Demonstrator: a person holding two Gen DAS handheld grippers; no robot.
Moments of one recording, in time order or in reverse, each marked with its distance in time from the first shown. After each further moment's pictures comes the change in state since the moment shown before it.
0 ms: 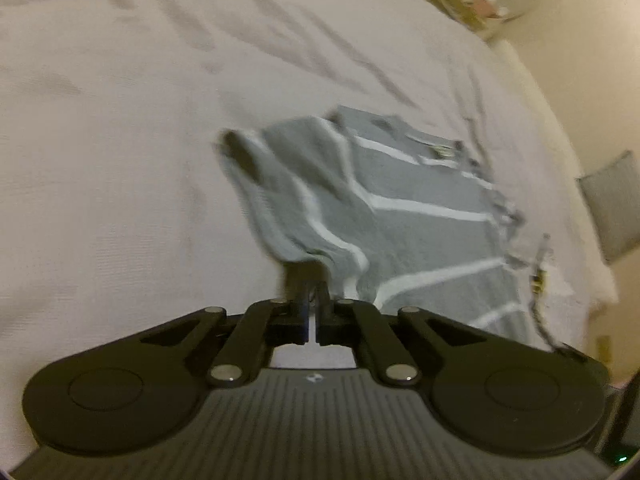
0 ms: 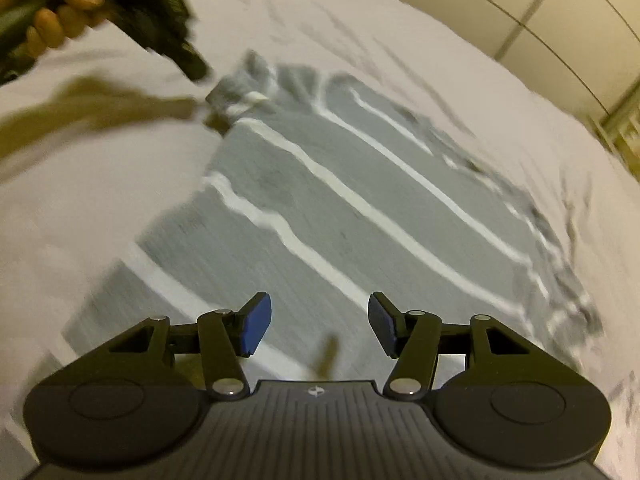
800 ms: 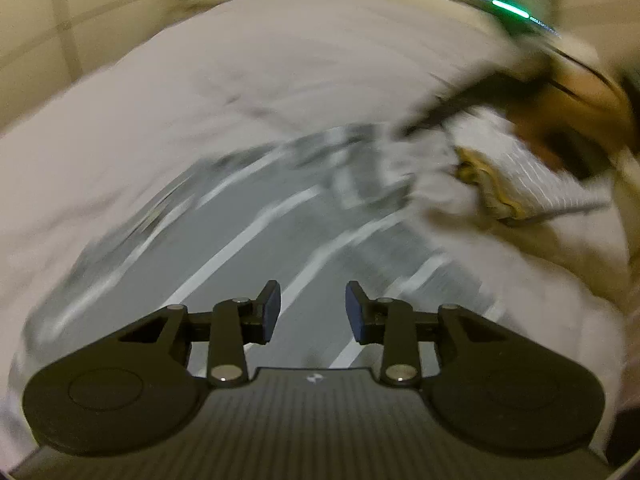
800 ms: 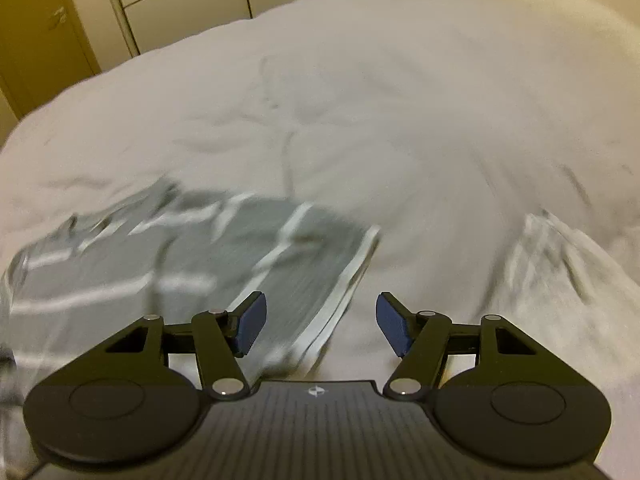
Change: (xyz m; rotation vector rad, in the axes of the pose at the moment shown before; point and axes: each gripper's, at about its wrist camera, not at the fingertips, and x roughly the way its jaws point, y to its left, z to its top) left arm 0.152 -0.392 -0.094 0.958 -0.078 0.086; right arm 0.081 -0.404 -0.112 0.780 -0.032 0.028
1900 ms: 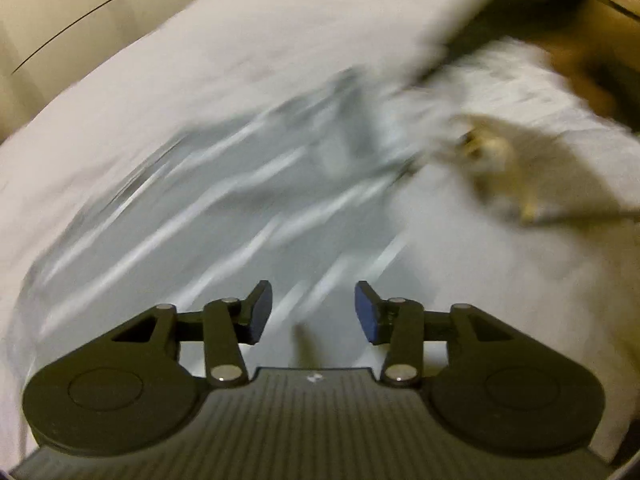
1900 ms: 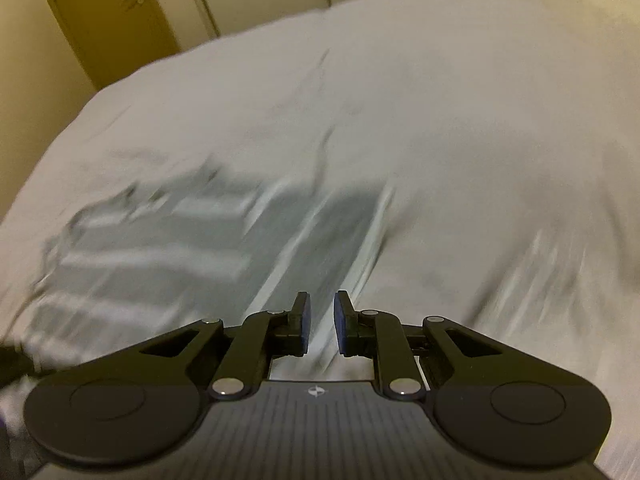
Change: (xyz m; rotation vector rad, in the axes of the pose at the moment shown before) left arm -0.021 -0.075 -0.048 -0.247 0.194 0.300; right arm -0.077 -0.013 -0.056 -0.124 0.073 0.246
